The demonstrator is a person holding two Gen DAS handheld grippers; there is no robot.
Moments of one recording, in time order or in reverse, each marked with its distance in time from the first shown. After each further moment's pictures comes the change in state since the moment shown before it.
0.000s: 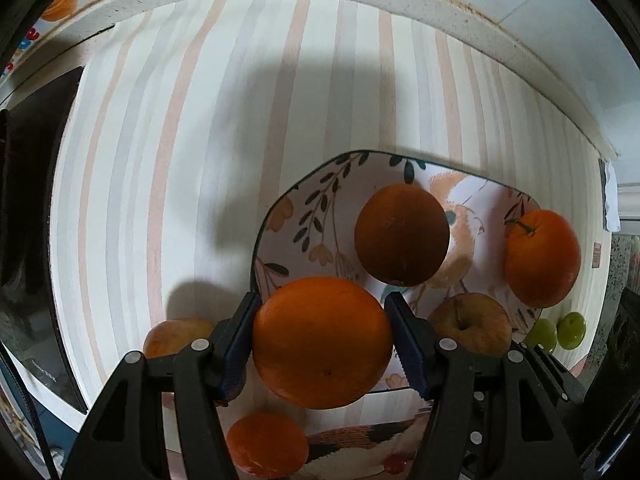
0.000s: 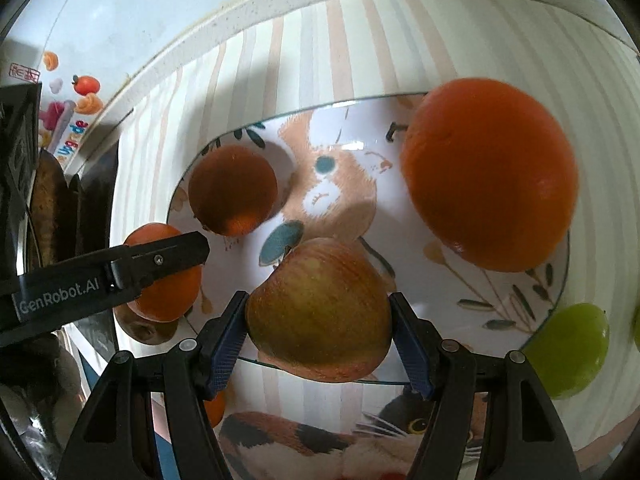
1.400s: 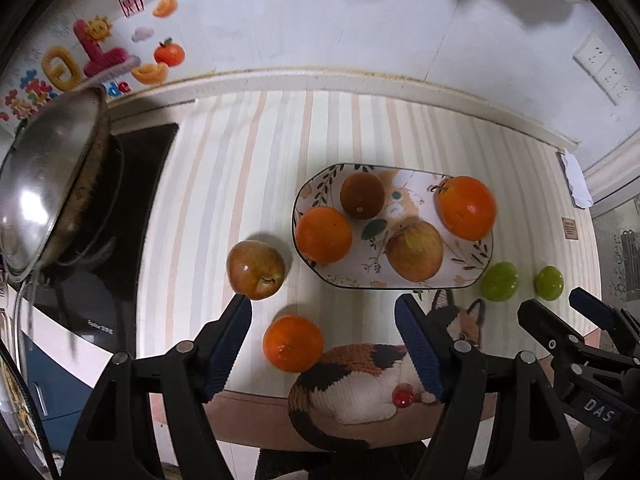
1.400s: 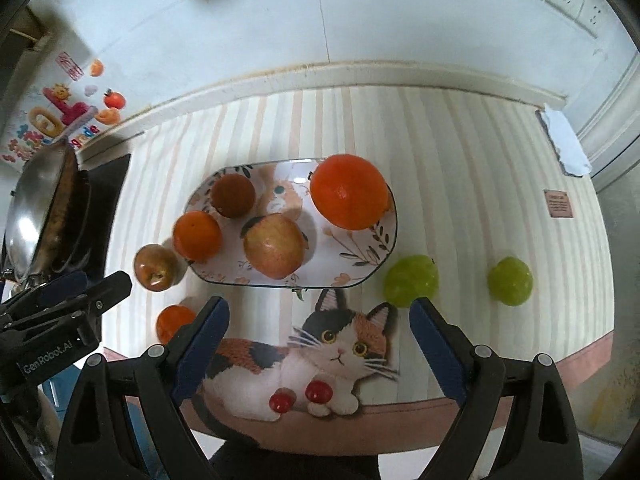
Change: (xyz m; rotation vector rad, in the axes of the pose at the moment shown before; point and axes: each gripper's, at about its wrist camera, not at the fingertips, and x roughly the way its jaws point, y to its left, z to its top) left arm -0.131 -0.029 -0.131 0.064 -0.326 0.104; right arm -0.175 0.007 -0.086 -0.079 -0.231 -0.225
